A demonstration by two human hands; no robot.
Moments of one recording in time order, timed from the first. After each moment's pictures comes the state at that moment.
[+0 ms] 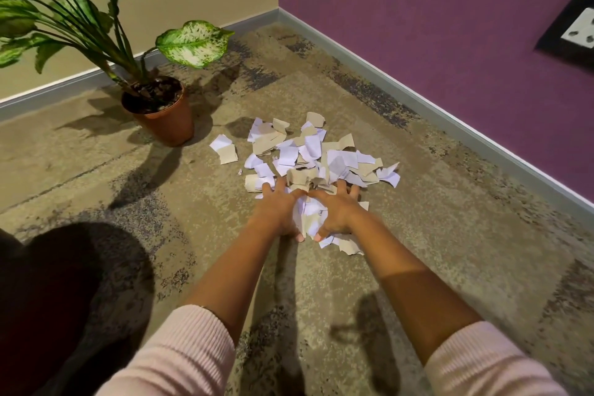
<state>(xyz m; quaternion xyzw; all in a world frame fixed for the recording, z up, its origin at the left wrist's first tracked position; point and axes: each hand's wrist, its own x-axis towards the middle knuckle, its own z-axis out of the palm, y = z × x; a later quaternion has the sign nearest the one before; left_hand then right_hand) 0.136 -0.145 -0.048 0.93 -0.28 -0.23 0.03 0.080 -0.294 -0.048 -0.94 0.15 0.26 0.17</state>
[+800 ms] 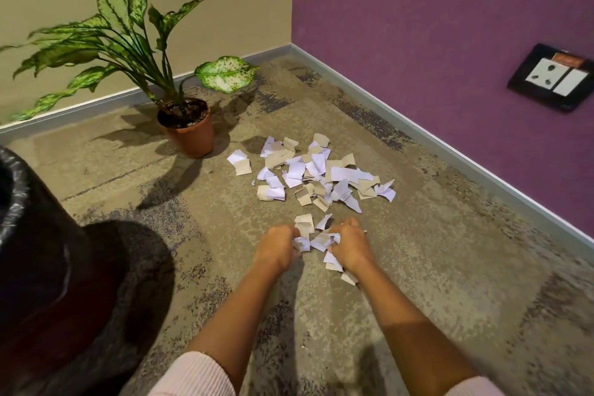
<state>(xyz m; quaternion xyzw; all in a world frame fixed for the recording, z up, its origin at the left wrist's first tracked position) 0.067 -0.097 -0.030 0.94 -0.18 -0.21 0.23 0.011 -0.260 -0.044 -0.93 0.23 0.09 0.25</state>
